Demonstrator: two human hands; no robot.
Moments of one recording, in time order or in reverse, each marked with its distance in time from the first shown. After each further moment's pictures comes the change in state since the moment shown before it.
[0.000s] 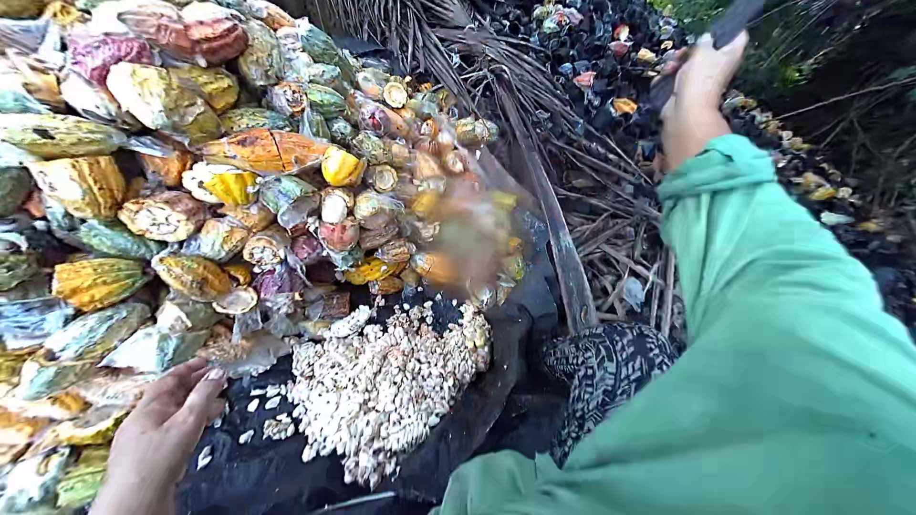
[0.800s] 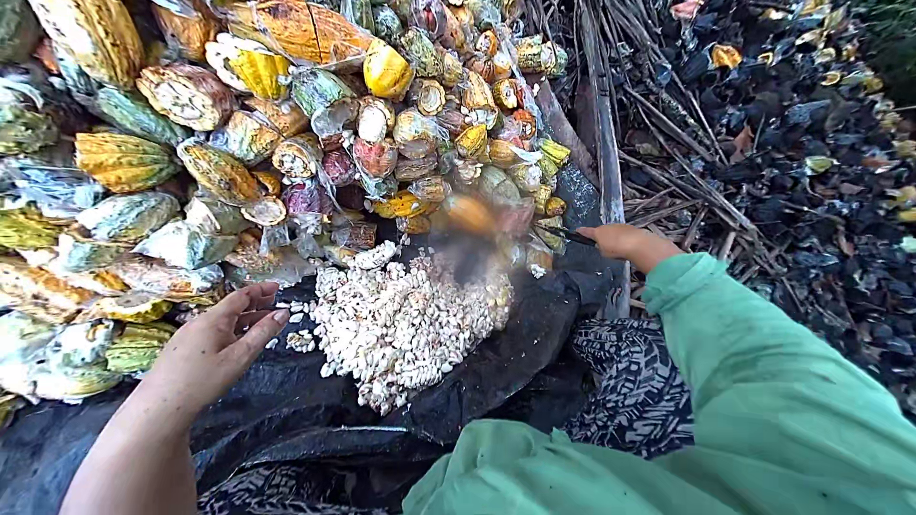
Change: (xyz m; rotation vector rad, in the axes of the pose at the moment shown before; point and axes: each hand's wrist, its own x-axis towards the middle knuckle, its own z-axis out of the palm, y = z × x) left_hand -0.006 0.009 -0.004 0.368 -0.244 0.135; right_hand -0.218 0.168 -0.022 -1.622 -1.743 0.119
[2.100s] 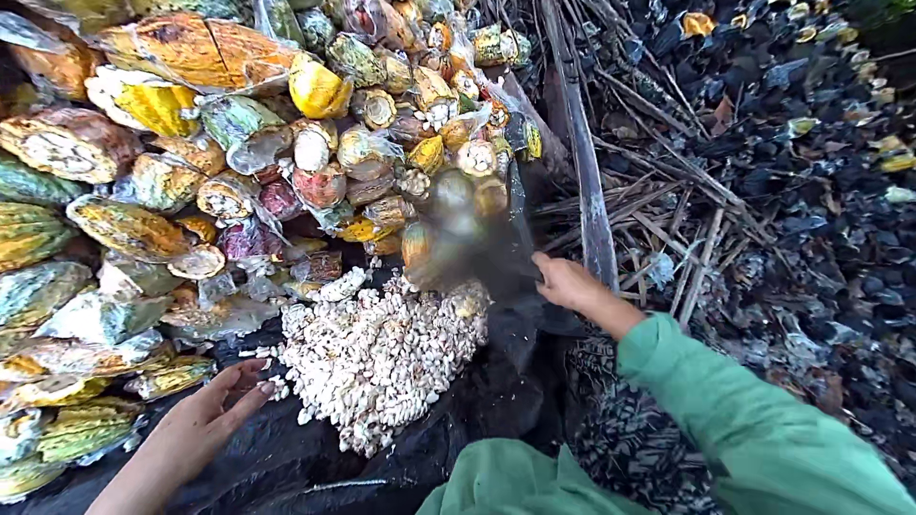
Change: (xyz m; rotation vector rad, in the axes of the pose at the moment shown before) left_hand 0.028 -0.022 0.041 0.049 -0.243 -0.117; right_hand -0.029 -0.049 0.033 0.460 0.195 -0.126
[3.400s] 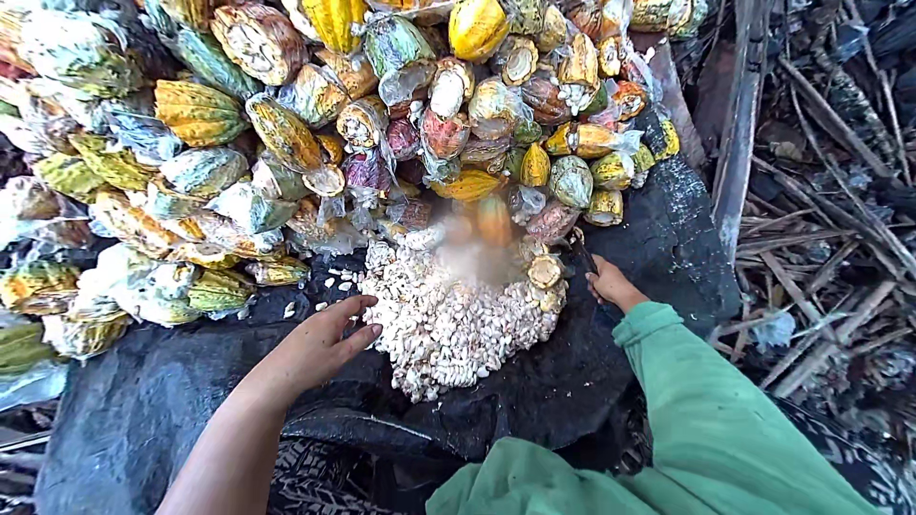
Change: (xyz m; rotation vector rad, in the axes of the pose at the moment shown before) left_hand -0.005 0.019 -0.002 -0.004 -0.137 -0.042; right_hand 0.150 0.015 0.107 0.394 -0.194 0.273
